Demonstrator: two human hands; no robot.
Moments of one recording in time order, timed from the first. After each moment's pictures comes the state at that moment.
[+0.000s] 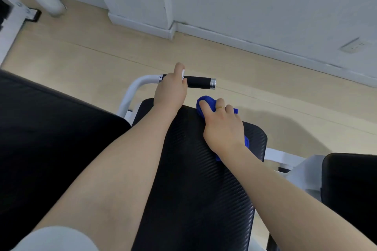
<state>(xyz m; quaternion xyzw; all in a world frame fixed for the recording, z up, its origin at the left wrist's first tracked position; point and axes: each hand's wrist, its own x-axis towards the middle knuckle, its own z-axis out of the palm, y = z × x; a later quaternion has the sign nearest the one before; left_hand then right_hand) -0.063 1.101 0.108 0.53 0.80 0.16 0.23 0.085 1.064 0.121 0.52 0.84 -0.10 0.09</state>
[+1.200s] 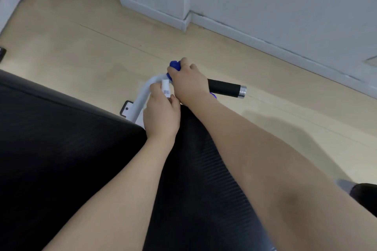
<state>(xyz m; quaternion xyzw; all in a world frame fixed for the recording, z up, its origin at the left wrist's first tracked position) -0.101 1.054 0.091 0.31 0.89 0.27 0.22 -0.069 1.152 0.067 0.40 0.90 -0.13 0.11</state>
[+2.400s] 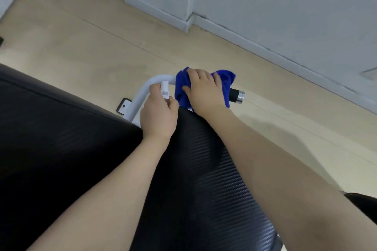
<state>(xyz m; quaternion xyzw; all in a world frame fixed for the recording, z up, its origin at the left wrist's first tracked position) -0.104 1.053 0.089 0.31 0.88 0.28 0.24 -0.033 1.152 0.066 0.45 0.88 -0.13 0.04</state>
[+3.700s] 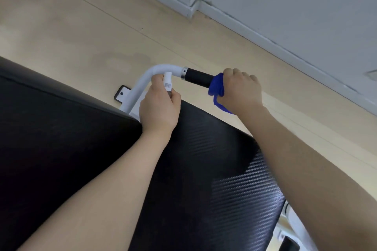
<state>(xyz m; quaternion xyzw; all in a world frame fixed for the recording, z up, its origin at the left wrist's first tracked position) -0.103 1.057 0.084 0.30 0.89 0.25 0.23 0.026 1.186 0.065 0.44 0.88 -0.02 0.15</state>
